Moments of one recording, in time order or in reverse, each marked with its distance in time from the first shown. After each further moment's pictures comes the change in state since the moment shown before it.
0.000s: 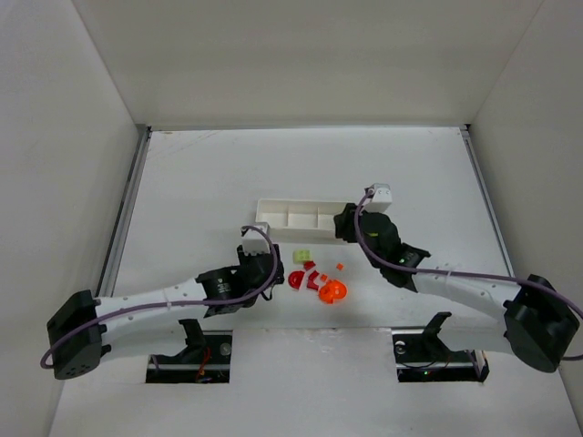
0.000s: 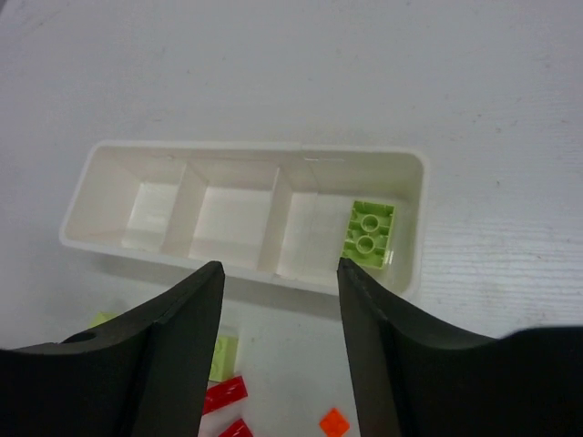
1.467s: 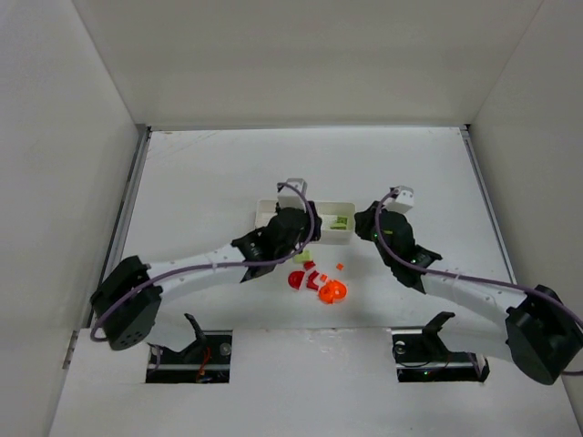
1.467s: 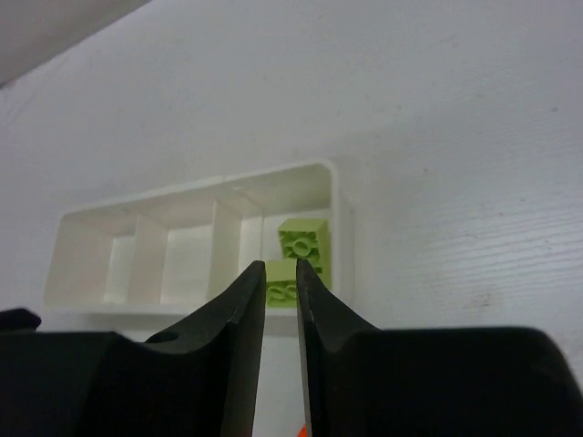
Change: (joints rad) left arm 0.174 0.446 0.374 0.465 0.228 0.263; right arm -0.161 -0.089 -0.111 0.034 -0.034 0.156
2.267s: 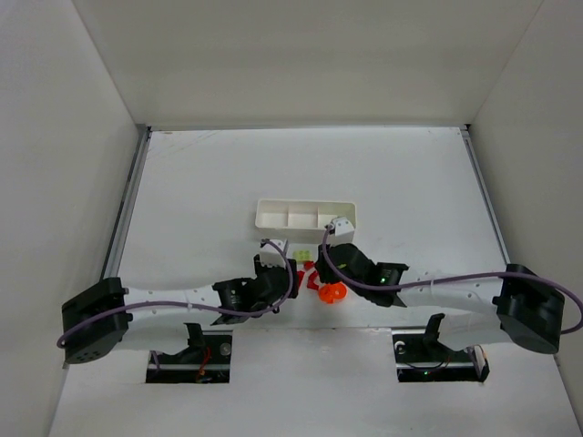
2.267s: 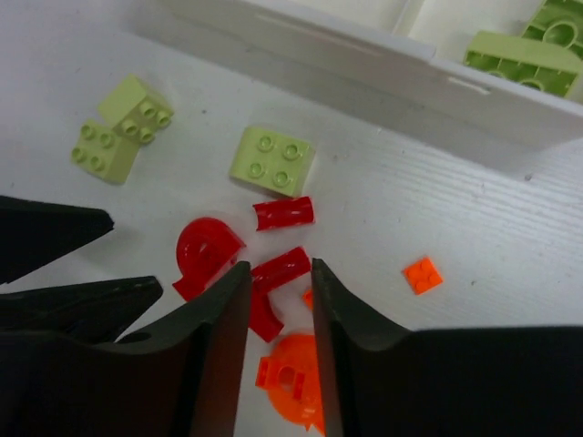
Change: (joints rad) left arm -0.264 -0.341 -0.488 -0.142 -0.173 -0.184; right arm 0.446 0.174 0.126 -0.260 -0.028 -0.082
